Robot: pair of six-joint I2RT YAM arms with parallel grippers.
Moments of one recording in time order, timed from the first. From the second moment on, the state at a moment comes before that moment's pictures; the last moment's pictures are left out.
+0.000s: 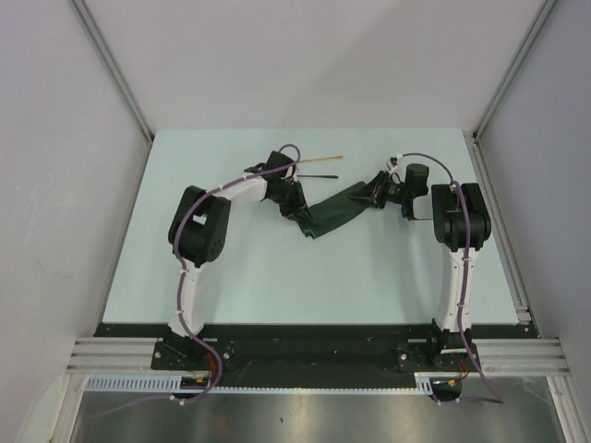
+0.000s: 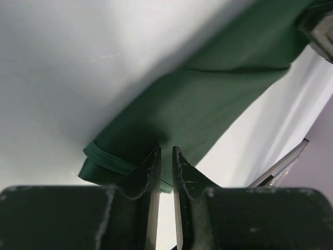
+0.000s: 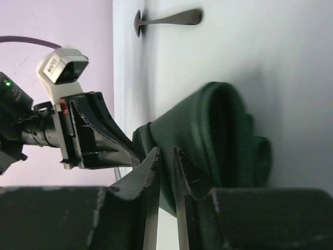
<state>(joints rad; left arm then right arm) -0.45 2.18 1.60 -0.48 0.47 -0.67 0.05 2.27 1.22 0.60 -0.96 0.91</state>
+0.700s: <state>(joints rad) -0.36 2.12 1.69 -0.47 0.41 -0.64 0.01 2.20 1.38 0.29 -0.85 0.77</state>
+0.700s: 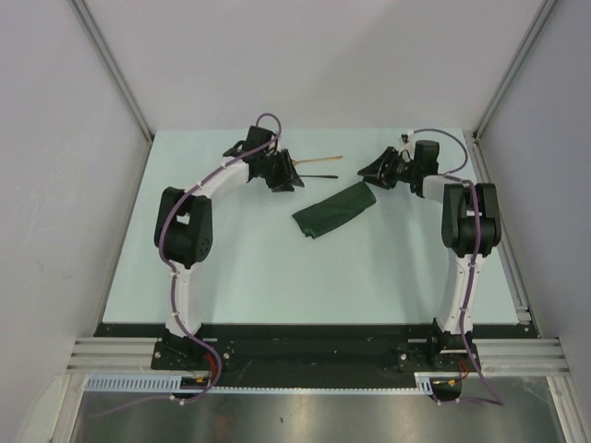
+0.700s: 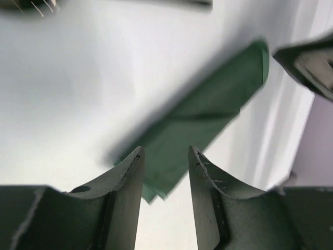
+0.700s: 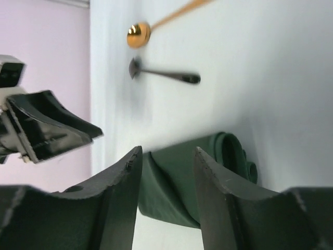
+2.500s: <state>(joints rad) -0.29 2.59 2.33 -0.42 0.32 -0.27 0.16 1.78 1.25 -0.18 -0.41 0.41</state>
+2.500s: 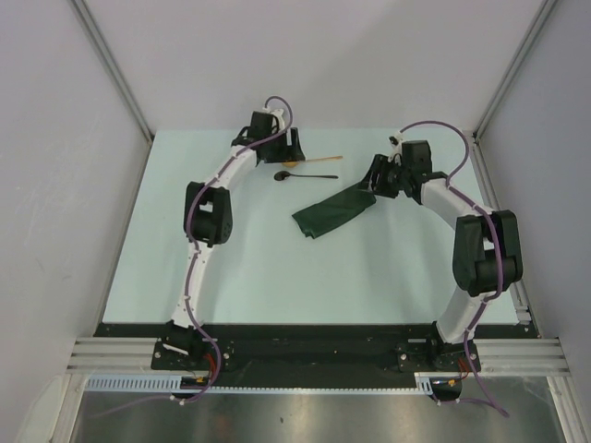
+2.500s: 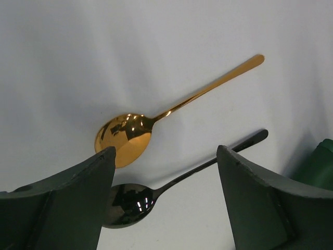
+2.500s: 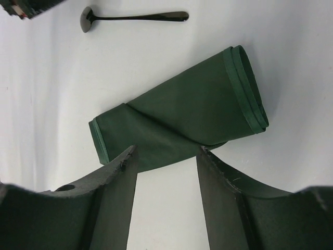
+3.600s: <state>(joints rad) -0.44 2.37 1.93 -0.48 0.01 -0.19 0.20 1.71 1.17 -0.14 -0.42 0.42</state>
